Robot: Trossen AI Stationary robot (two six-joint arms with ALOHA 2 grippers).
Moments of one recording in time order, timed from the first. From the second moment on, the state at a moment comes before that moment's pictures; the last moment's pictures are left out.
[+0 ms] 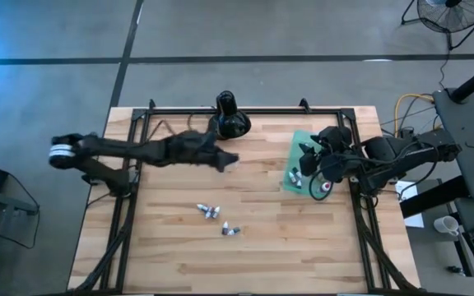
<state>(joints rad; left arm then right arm) 0.14 1.33 0.82 0.22 0.02 -0.88 0.27 1.13 1.27 -1.11 0.89 0.99</state>
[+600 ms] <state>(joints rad) 0.05 2.04 1.67 -0.06 0.09 -0.33 0.29 1.08 1.29 -1.13 0.86 1.04</state>
